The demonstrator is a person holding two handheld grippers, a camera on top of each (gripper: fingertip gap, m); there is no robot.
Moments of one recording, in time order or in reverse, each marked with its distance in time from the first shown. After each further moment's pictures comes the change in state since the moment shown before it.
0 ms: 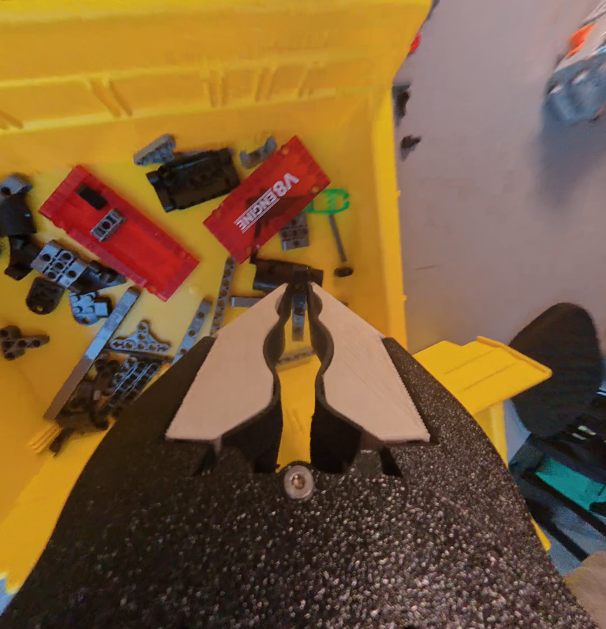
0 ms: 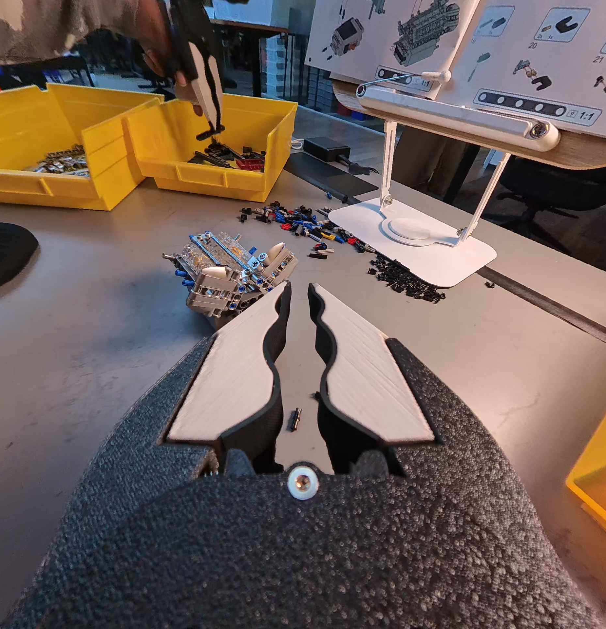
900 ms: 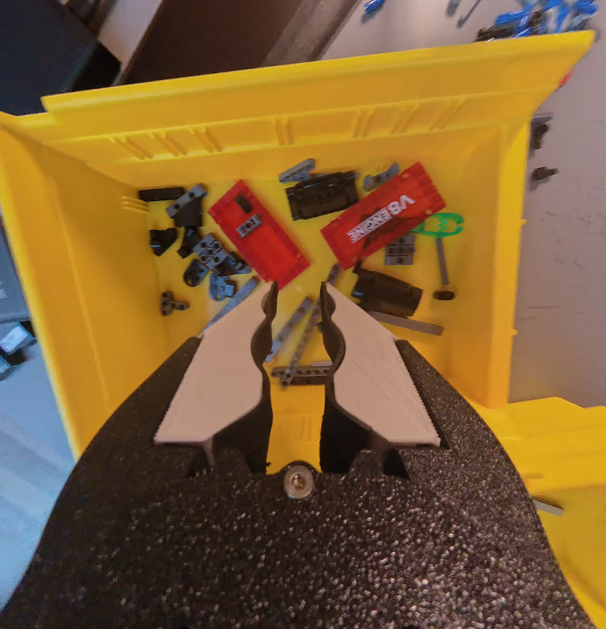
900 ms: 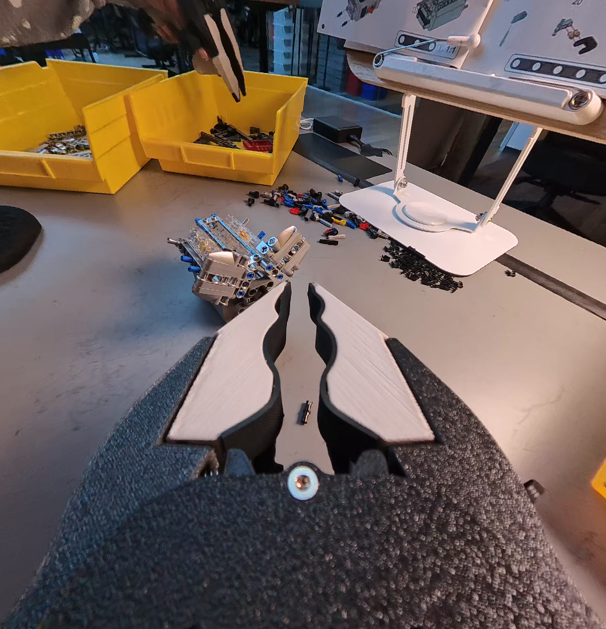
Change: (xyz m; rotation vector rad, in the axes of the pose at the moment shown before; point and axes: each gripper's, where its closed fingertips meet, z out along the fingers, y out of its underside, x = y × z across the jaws) left arm -0.068 -0.004 -0.026 0.058 -0.388 0.005; right arm -0.010 0.019 0.002 -0.043 -0.021 0.002
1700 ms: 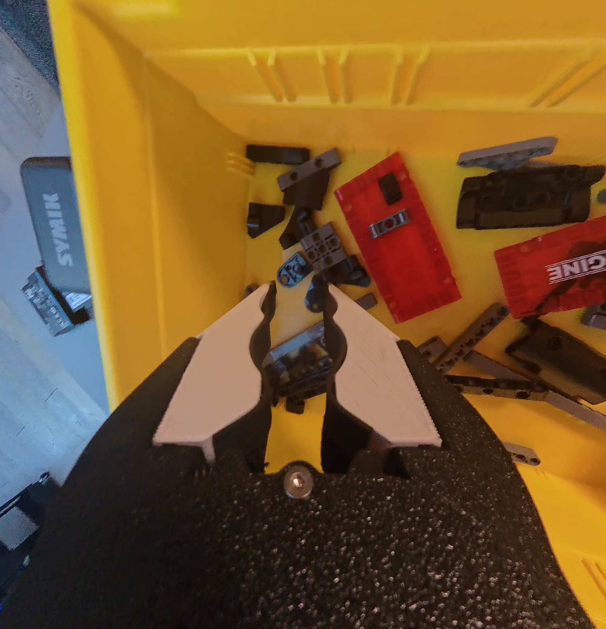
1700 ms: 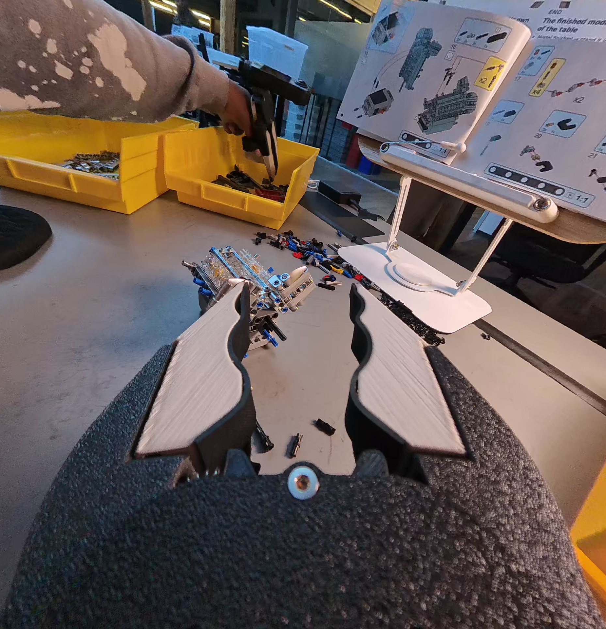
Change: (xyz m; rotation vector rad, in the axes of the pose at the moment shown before) left arm -0.077 0.019 0.058 -0.122 -0.194 -0.118; right arm -0.010 -0.023 -0.005 0.162 -0.008 -0.148
